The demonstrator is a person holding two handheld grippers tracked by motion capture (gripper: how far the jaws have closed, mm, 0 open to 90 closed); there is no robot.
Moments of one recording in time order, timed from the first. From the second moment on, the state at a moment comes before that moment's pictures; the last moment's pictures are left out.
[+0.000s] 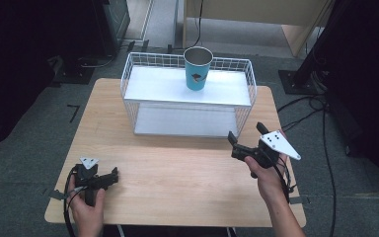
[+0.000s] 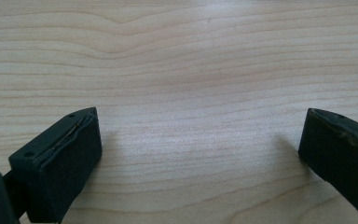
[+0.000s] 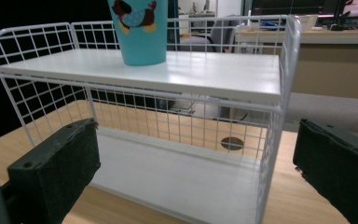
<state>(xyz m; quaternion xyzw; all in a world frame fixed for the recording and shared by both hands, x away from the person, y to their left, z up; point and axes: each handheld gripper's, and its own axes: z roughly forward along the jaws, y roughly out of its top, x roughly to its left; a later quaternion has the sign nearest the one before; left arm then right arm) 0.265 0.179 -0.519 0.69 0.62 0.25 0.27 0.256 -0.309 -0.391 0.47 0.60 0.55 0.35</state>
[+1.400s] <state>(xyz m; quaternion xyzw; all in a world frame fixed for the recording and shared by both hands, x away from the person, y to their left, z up) 0.265 0.179 -0.519 0.69 0.62 0.25 0.27 0.204 -0.374 -0.490 0.56 0.60 0.46 0.34</state>
